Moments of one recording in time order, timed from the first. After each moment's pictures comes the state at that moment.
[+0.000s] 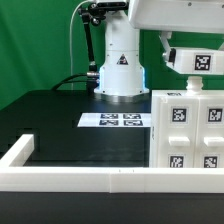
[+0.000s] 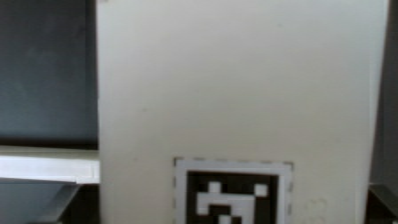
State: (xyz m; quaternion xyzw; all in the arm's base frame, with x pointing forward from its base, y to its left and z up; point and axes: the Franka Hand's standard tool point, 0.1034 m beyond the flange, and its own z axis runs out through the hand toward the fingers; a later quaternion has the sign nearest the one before) arm 0.612 0.070 0.174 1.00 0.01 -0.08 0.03
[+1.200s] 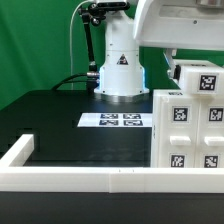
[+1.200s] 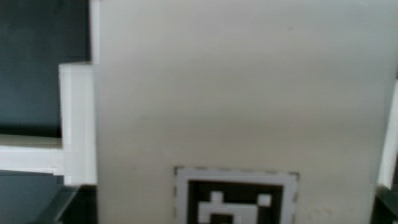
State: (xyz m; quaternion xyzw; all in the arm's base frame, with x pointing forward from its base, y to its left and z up) arm 0.616 0.075 0.155 1.00 0.01 -0.06 0.03
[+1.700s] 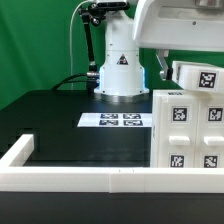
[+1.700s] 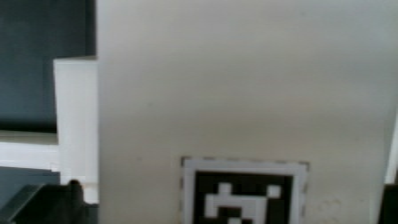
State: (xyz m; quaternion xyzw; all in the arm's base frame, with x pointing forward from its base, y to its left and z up) arm 0.618 0.075 0.153 1.00 0.01 -0.05 0.03
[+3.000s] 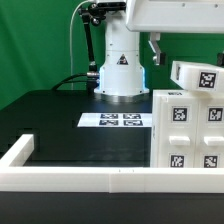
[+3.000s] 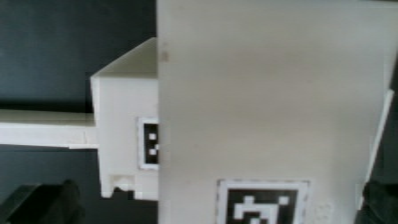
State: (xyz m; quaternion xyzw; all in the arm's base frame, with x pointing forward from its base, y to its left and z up) arm 0.602 0.066 0.170 1.00 0.02 0.02 0.01
